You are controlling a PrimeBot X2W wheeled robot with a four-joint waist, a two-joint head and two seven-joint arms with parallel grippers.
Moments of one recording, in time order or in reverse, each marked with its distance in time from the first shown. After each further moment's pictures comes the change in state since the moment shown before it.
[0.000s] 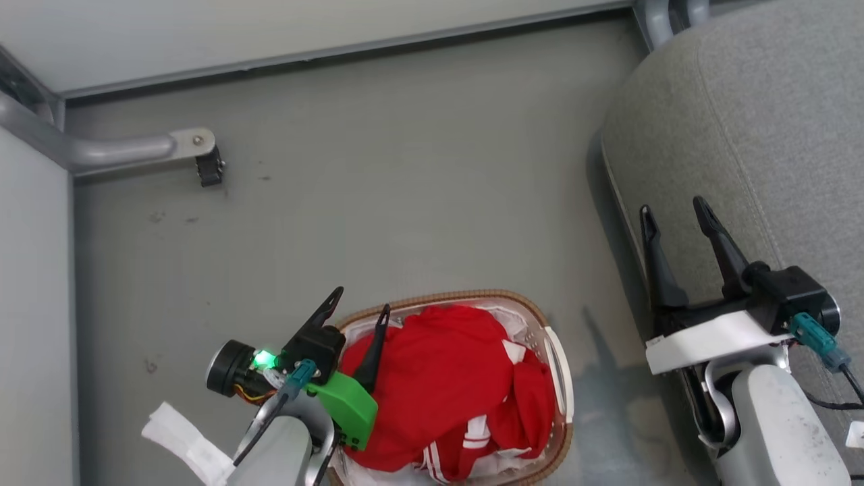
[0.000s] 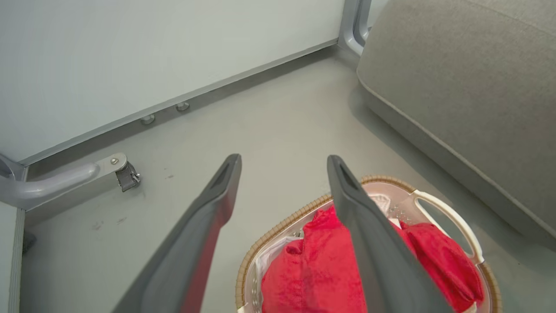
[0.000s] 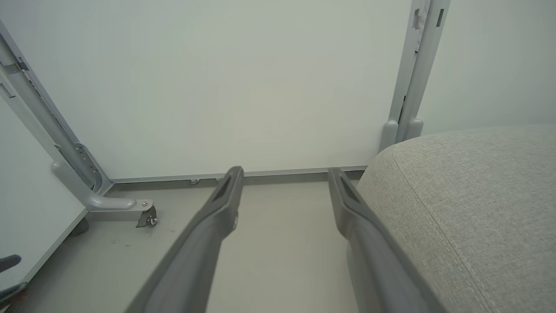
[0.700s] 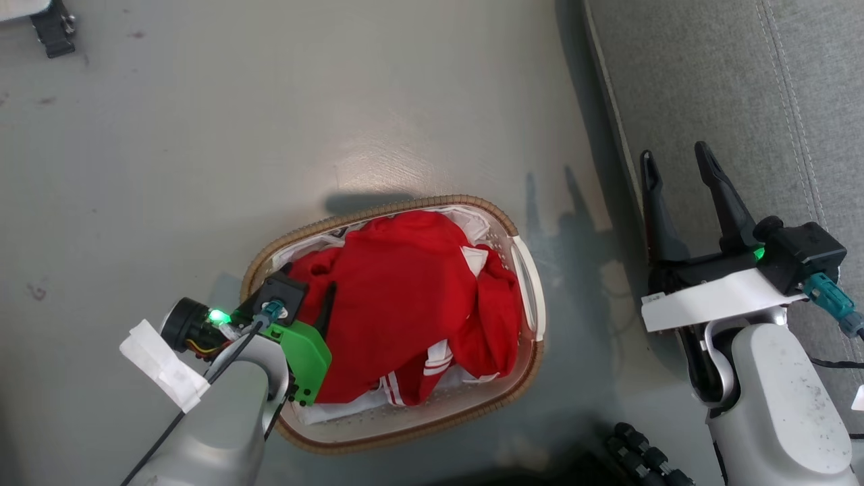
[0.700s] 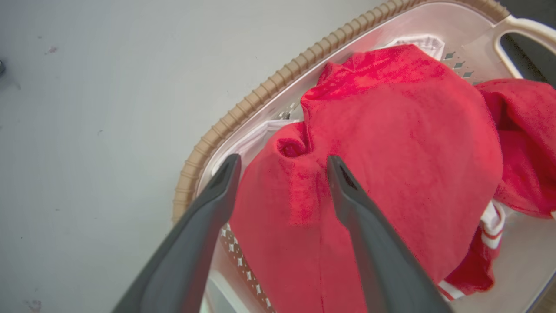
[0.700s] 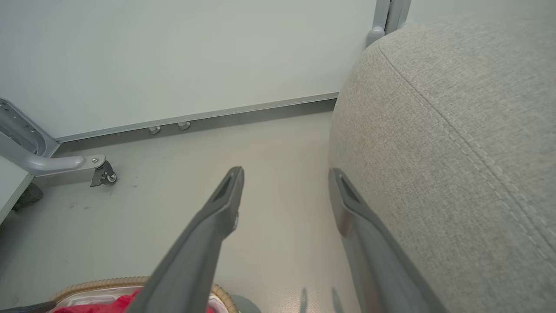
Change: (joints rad) left arm -0.295 0.048 -0.086 0.445 -0.029 -0.010 0.000; right arm -0.102 -0.001 0.018 -0.028 0.071 0.000 0.000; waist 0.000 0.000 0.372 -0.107
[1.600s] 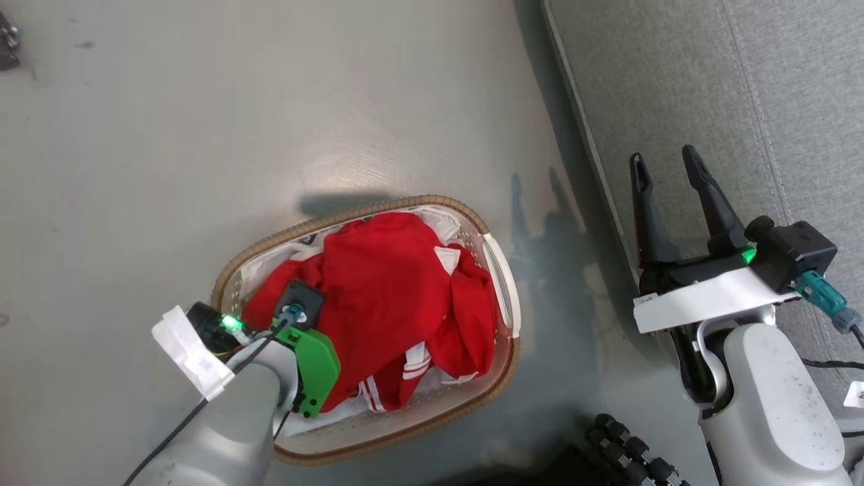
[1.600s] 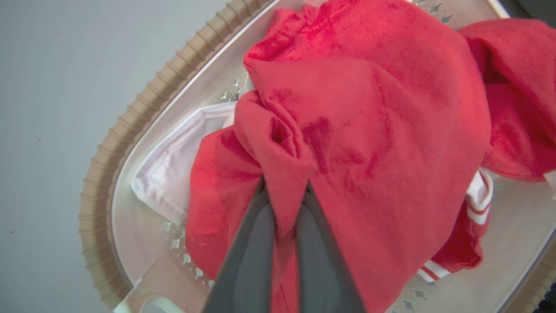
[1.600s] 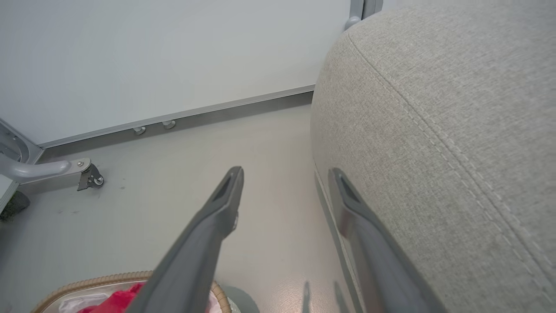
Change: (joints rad) left arm -0.075 -0.040 -0.104 0.188 -0.011 0.000 0.025; right arm -0.006 0.000 0.026 0.025 0.051 0.000 0.000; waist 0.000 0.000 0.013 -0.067
